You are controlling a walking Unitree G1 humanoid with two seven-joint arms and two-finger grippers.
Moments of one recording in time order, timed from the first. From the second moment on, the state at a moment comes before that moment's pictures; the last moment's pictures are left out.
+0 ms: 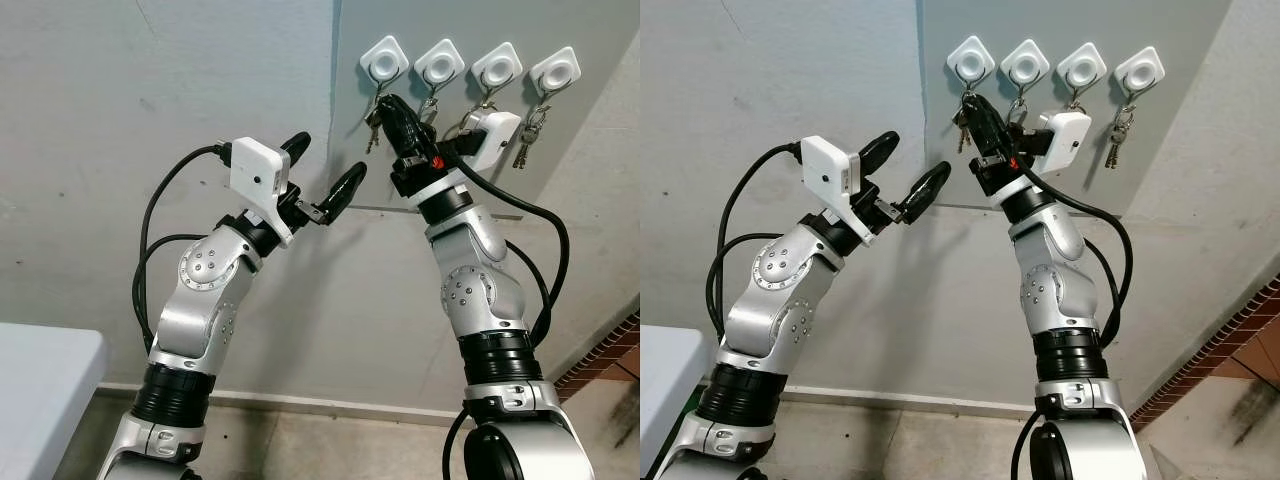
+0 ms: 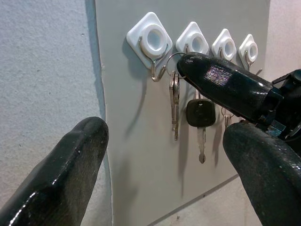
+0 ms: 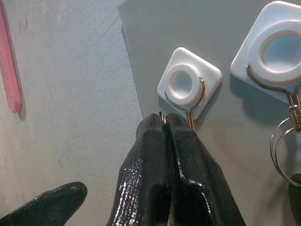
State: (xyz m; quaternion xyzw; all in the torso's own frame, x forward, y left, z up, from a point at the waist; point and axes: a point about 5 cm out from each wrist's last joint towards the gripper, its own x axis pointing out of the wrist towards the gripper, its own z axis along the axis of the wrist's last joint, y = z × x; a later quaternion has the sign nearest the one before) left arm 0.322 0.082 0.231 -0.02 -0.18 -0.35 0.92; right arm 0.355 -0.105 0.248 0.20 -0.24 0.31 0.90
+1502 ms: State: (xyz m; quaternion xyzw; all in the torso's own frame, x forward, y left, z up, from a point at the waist) left arm 0.324 0.087 0.231 -0.03 -0.18 -0.33 0.93; right arm 0.360 -0.107 0.220 0.32 -0.17 0.28 0.89
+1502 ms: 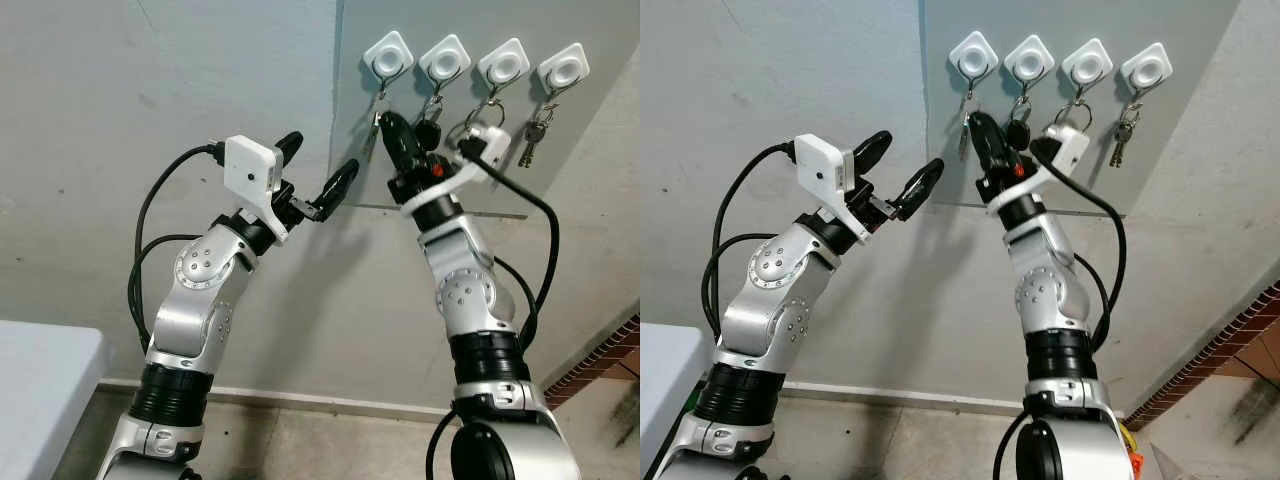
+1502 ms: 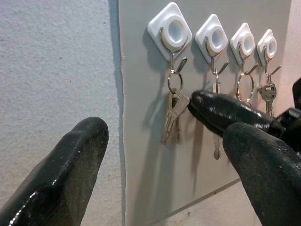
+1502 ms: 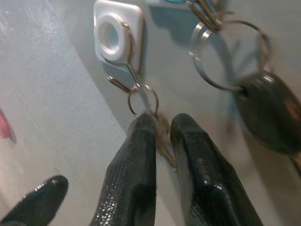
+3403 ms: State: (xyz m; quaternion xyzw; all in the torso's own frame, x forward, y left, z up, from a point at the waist) left arm 0.220 0.181 -0.059 0.01 0.34 -0.04 0.94; right arm 0.195 -0.181 -0.073 0.03 0.37 0.04 0.93
